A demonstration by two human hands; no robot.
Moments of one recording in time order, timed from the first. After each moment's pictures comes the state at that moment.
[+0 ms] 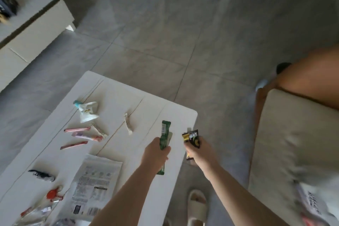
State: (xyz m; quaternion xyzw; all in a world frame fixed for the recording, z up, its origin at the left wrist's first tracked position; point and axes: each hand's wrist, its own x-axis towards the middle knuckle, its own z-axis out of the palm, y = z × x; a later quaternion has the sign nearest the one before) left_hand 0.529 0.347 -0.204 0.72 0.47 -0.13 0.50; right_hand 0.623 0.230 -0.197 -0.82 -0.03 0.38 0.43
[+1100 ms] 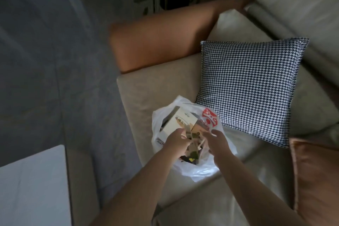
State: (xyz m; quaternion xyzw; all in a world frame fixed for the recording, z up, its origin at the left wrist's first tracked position) left_hand 0.730 -0.147 -0.135 0.76 0.15 -0.38 0.51; right_hand 0.714 -0.273 -0.137 -0.70 0.40 0.14 0.57
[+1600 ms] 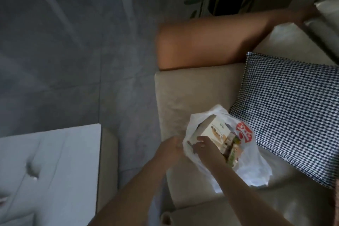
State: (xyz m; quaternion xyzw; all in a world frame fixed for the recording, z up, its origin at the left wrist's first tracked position) left_hand 0.710 -0.038 -0.131 0.83 0.19 -0.32 0.42; right_hand 0.721 -0.173 -0.131 -0.83 0.17 0.30 0.43
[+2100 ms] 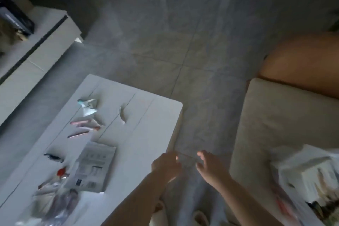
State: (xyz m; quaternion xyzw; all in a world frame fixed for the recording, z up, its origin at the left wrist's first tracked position) left_hand 0.539 0.184 -0.156 0.82 0.38 -0.29 0.31; right_hand 0.627 0.055 -0.175 -0.88 -0.25 0.39 0.13
